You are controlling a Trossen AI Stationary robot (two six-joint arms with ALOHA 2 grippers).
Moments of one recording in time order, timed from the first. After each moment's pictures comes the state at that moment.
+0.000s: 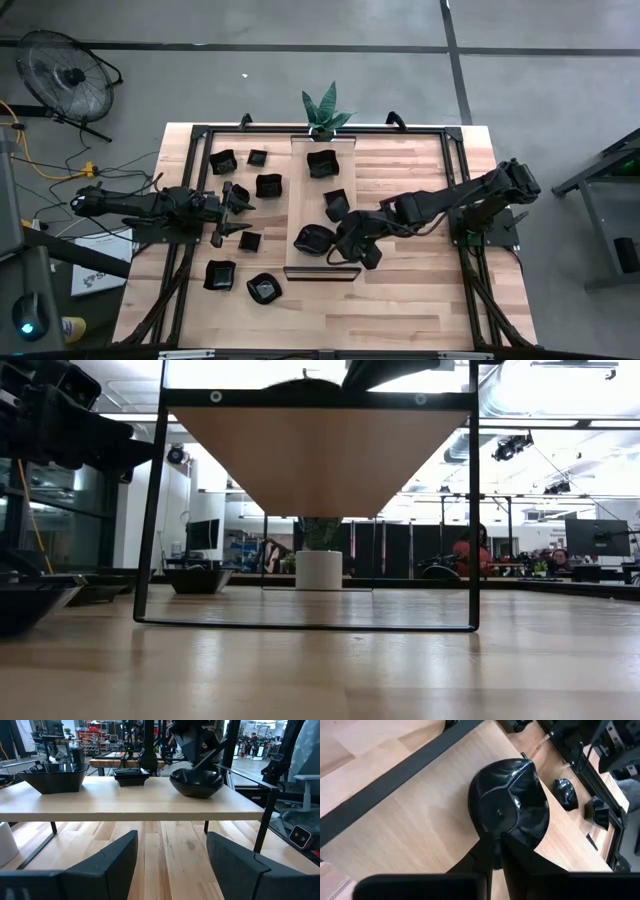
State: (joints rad) left arm -0.12 0.05 0.01 0.02 -0.04 -0.03; right arm 0.26 1.62 1.39 -0.58 0.13 -0.61
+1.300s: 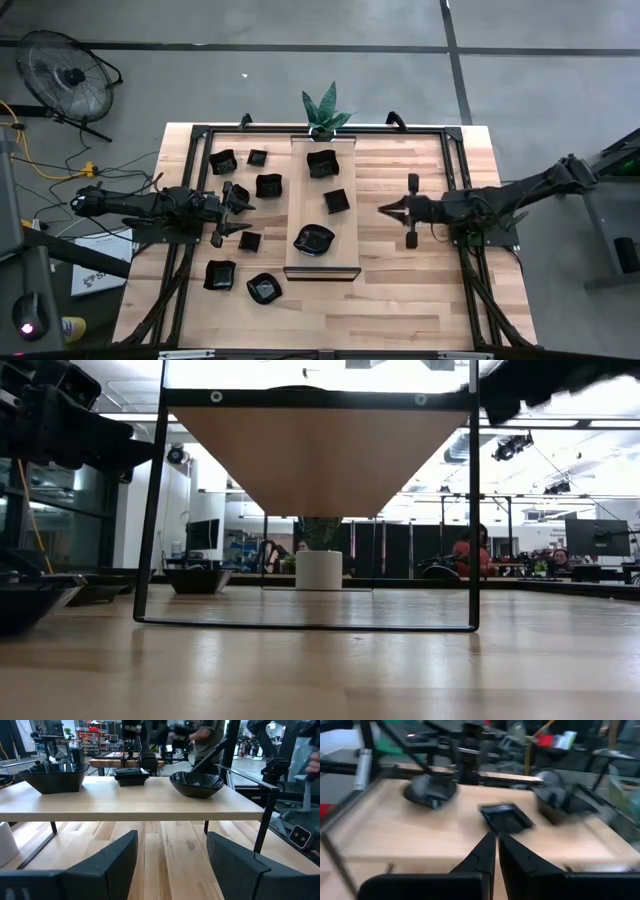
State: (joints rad) left arm -0.12 0.05 0.01 0.02 -0.04 -0.03; right arm 0.27 0.78 0.44 0.15 0.37 -0.03
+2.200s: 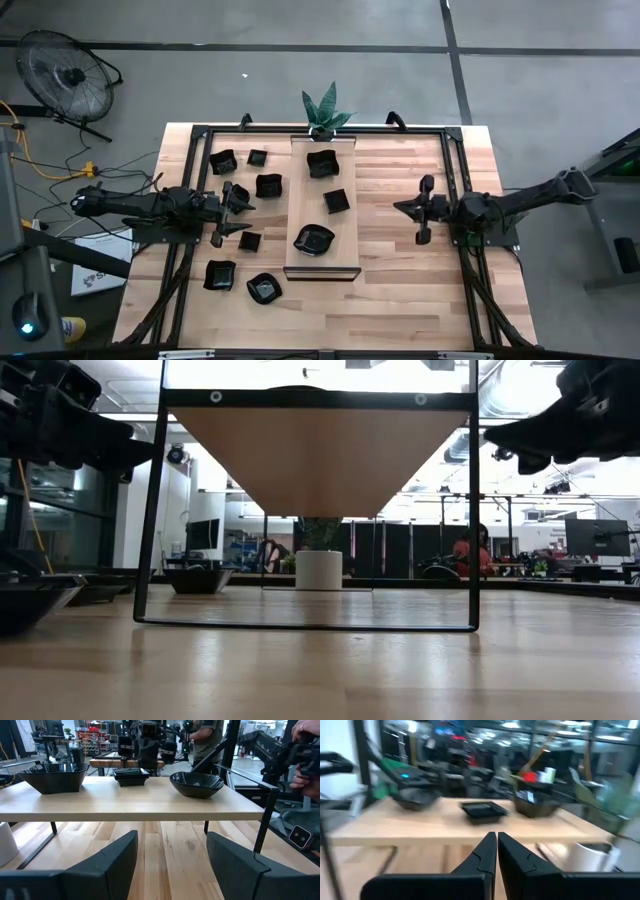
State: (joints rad) left arm -0.12 0.05 0.01 0.02 -0.04 -0.03; right arm 0.20 0.44 0.01 0.51 0.35 -0.08
